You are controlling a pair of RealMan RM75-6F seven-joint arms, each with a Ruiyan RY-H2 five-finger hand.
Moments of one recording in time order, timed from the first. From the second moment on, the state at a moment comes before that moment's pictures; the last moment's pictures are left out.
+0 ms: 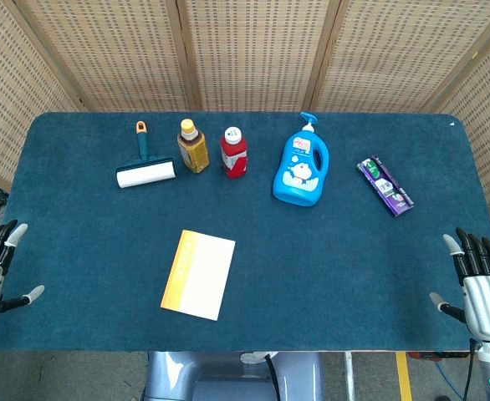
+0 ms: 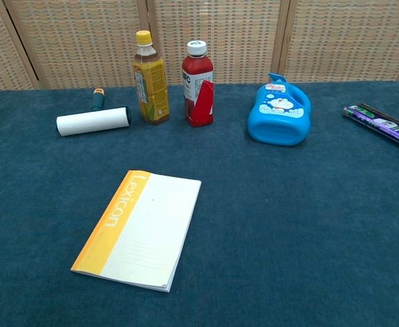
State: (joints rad) left arm -0.10 -1.13 -0.03 -1.57 1.57 1.53 -0.05; right arm 0.06 -1.15 0.09 -1.56 -1.57 1.61 -0.04
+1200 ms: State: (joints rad) left arm -0.50 -1.19 -0.02 -1.90 1.23 0.81 0.15; right arm 0.07 -1.18 0.09 -1.53 -1.53 1.55 -0.10
